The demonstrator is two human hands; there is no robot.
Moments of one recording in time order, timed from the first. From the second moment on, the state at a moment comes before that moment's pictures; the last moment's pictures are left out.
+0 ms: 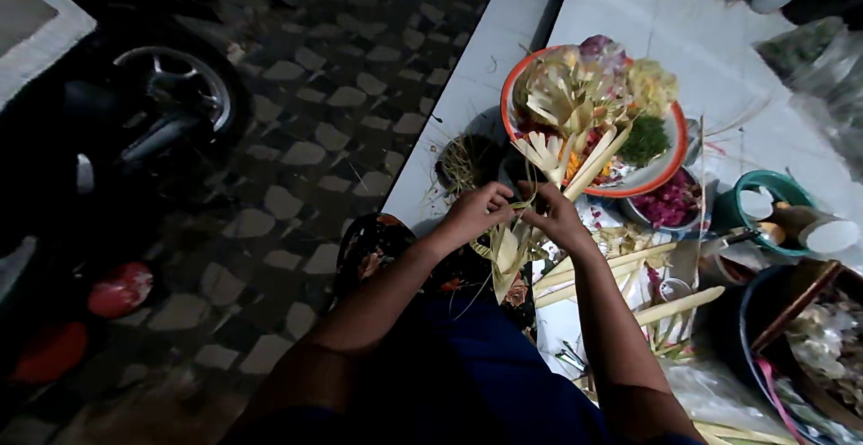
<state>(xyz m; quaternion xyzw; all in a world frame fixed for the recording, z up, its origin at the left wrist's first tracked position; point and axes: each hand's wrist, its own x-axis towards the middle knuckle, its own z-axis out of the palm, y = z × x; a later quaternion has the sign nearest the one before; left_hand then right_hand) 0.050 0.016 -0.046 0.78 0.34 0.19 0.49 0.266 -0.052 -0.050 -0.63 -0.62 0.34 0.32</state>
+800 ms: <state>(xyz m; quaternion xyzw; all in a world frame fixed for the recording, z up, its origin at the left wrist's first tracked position) 0.048 0.014 -0.030 0.79 0.35 0.18 0.48 0.271 -0.054 -0.015 -0.61 -0.68 0.35 0.21</state>
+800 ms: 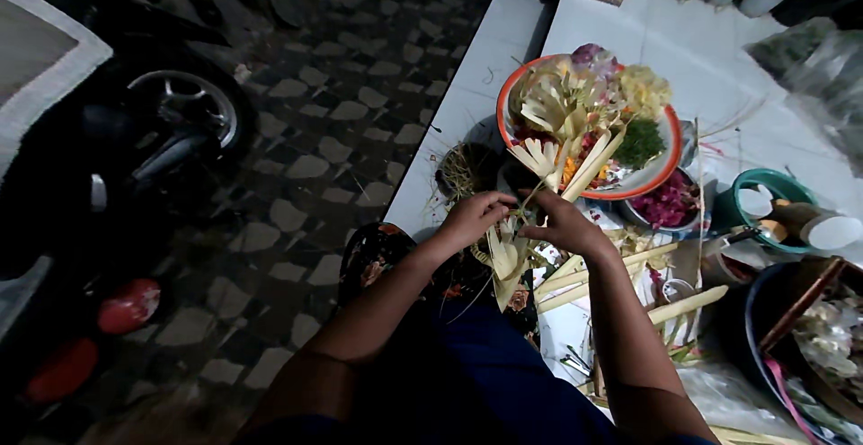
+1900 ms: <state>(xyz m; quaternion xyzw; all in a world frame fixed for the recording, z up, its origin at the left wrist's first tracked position) 0.065 0.021 -0.030 0.74 0.37 0.20 0.52 0.260 -0.033 0.003 -0.56 -0.65 0.36 0.35</state>
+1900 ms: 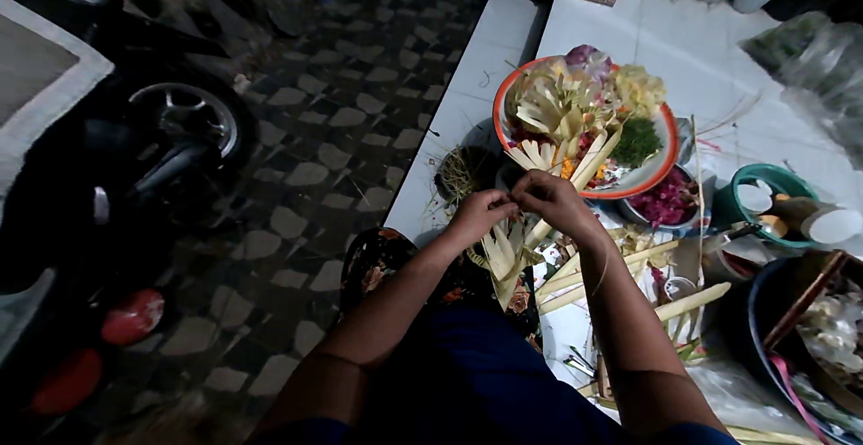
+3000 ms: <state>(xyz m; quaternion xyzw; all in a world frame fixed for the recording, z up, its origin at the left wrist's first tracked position) 0.046 0.025 -0.051 0.63 0.40 0.21 0.64 0.366 -0.095 0.013 -0.71 -0.67 0.04 0.22</state>
